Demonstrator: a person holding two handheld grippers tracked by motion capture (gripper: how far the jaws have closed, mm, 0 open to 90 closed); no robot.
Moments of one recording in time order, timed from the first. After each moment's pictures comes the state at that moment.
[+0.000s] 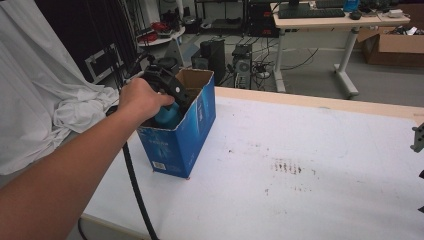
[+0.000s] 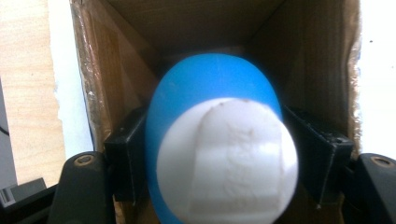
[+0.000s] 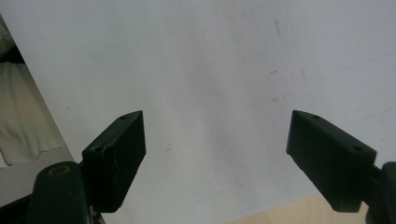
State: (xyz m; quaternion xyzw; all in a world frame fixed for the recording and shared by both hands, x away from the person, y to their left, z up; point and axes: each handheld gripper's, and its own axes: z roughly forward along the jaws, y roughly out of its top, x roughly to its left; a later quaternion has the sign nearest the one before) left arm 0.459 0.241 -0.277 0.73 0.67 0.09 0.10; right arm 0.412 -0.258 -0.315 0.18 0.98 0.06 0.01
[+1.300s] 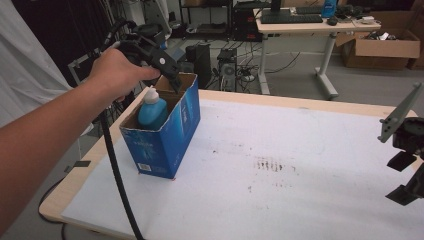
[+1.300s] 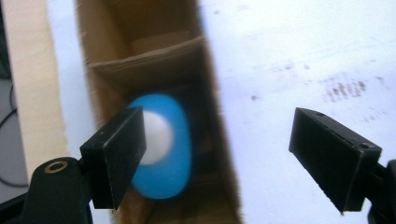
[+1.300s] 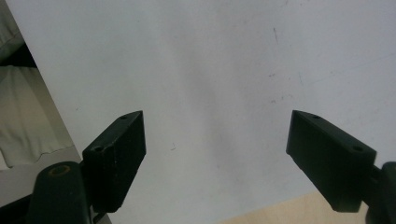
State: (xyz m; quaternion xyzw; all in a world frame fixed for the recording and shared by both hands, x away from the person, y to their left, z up) left arm 0.434 0.210 -0.202 0.77 0.61 0.12 0.17; right arm 0.404 -0.257 -0.304 0.17 0.98 0.07 0.02
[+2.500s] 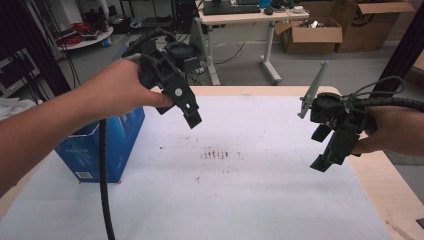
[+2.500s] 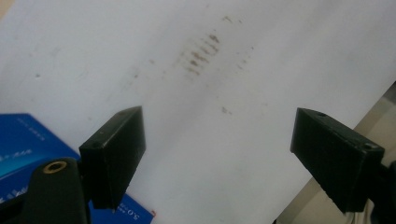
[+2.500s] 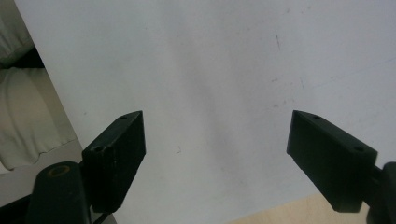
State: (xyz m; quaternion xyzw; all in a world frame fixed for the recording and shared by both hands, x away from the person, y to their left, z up) left arm 0.413 0.036 -0.232 0.95 0.30 0.05 0.11; right arm 0.399 -0.253 -0.298 0.17 0.98 0.08 0.03
